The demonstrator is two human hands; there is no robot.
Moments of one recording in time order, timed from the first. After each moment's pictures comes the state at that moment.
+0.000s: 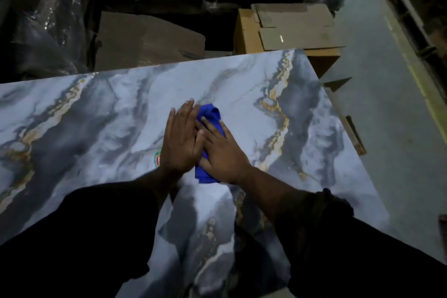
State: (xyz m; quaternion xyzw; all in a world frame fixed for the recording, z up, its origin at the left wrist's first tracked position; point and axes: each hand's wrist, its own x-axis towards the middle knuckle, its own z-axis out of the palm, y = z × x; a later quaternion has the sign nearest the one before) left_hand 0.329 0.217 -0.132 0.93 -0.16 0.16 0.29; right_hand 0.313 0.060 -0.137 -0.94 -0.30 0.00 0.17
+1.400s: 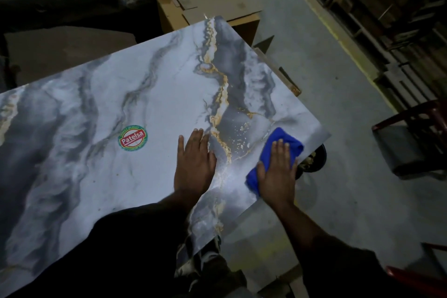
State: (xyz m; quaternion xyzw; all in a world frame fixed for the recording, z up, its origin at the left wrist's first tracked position) left_hand 0.170 0.142 -0.128 0.96 -0.28 0.02 0.09; right_hand 0.053 -0.048 -0.132 -0.95 0.32 0.02 0.07
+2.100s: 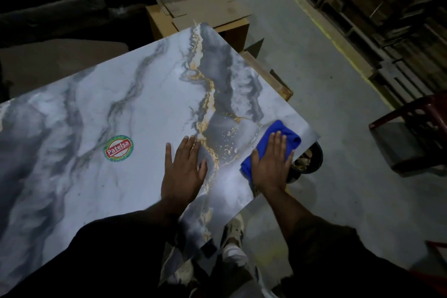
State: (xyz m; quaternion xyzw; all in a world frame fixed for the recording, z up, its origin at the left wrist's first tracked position) left_hand 0.170 0.142 -0.140 0.95 -0.31 0.05 0.07; right_hand 0.087 -0.075 -0.126 -0.92 0.39 0.04 0.06
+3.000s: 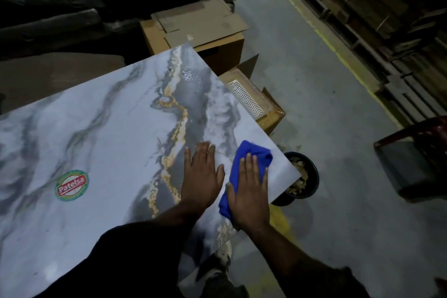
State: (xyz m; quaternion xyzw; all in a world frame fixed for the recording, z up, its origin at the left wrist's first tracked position) left_hand 0.196 -0.024 -0.129 0.95 -0.27 0.01 0.13; right_hand 0.095 -0.132 -0.133 -0.97 0.21 0.01 0.08
